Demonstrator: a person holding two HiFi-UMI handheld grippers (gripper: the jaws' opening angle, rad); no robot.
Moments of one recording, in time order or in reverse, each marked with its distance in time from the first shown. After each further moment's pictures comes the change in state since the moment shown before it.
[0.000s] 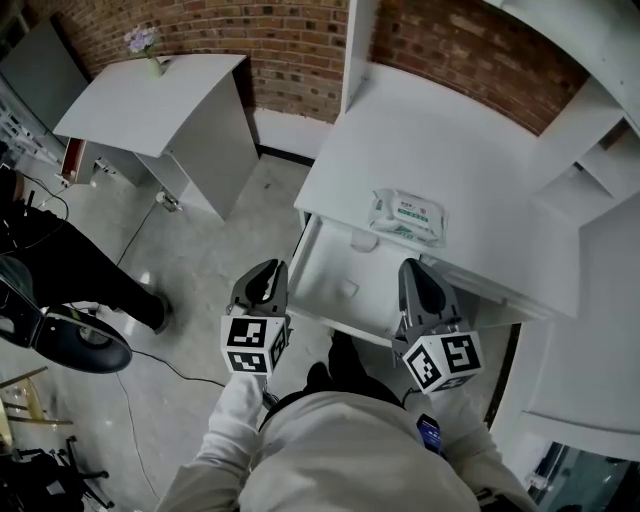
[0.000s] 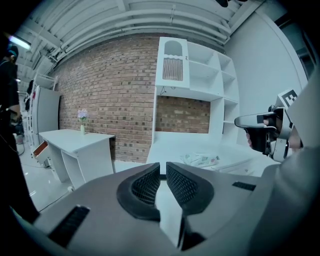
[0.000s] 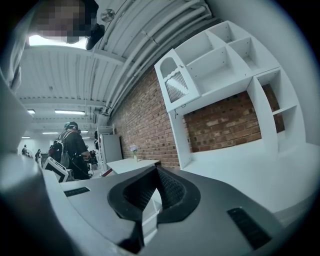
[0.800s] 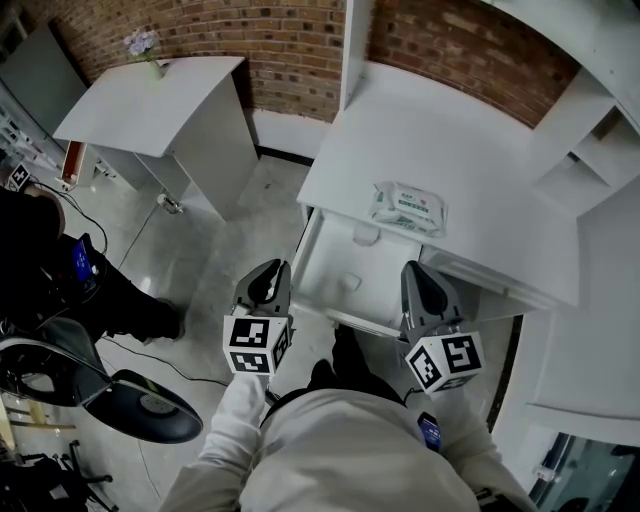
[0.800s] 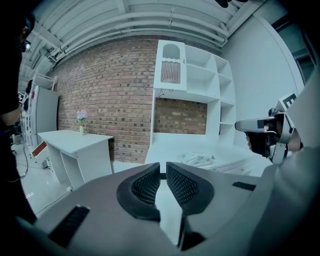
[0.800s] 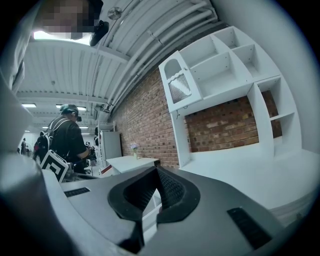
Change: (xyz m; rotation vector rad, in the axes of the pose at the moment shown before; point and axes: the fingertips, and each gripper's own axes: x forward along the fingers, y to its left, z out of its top) left arm -0.021 -0.004 -0.004 -0.005 -0.019 -0.013; right arm -0.025 0.013 -0.010 -0.042 0.008 -0.017
